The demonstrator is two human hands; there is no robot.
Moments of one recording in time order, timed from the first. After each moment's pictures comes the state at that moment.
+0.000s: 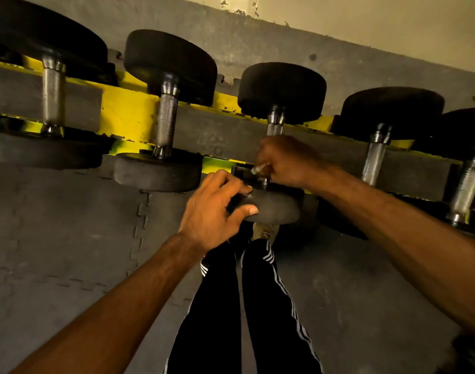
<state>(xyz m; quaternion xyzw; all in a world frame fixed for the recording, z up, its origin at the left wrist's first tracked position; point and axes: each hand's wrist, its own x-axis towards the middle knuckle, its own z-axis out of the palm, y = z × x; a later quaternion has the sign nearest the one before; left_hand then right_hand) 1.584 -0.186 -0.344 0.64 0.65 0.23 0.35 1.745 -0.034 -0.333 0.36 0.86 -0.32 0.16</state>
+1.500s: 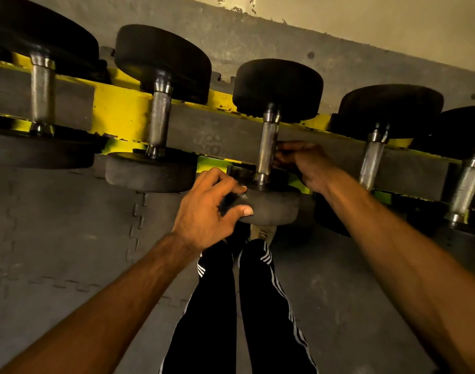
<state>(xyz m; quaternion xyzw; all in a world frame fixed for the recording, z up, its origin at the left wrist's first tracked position) 1.583 -0.184 -0.354 0.63 0.64 0.26 0.36 1.785 -0.034 -0.382 0.67 0.28 -0.68 -0.09</state>
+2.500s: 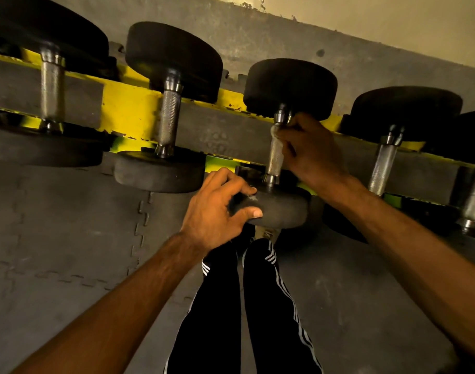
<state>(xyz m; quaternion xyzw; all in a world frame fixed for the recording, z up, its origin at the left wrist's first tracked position) 1.582 -0.181 -0.354 0.60 0.64 0.27 0.39 1.758 -0.038 -0.338 0.51 0.83 -0.25 -0.01</state>
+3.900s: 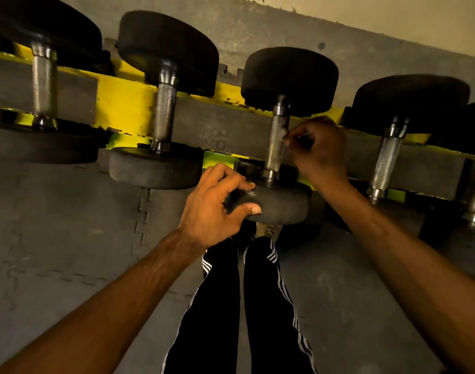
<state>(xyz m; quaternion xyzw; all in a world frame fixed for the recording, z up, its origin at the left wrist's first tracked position) 1.582 -0.185 -0.362 0.61 0.63 0.30 0.38 1.769 -0.047 -0.362 0.65 0.68 -0.33 -0.11</state>
